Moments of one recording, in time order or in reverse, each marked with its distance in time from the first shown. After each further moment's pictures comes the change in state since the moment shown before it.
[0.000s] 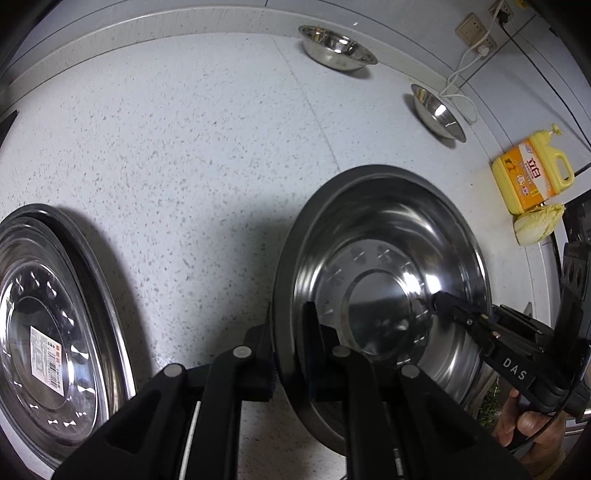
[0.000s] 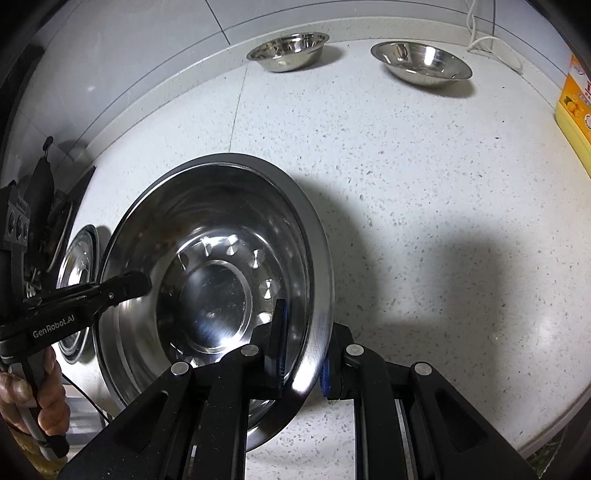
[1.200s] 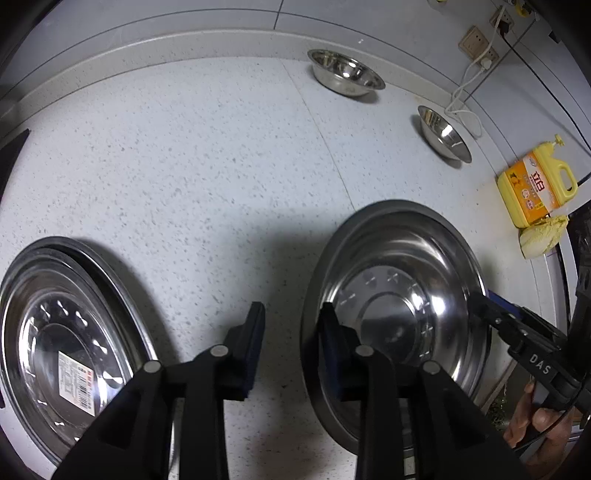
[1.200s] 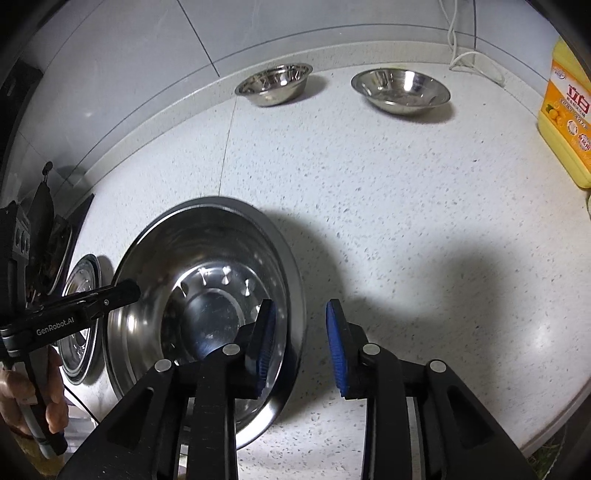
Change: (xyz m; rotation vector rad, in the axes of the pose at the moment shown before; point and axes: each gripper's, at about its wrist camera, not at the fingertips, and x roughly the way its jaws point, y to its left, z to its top) left arm -0.014 0.010 0.024 0.016 -0.061 0.039; right arm -0.027 -0.010 0.004 0.038 -0.110 -0.011
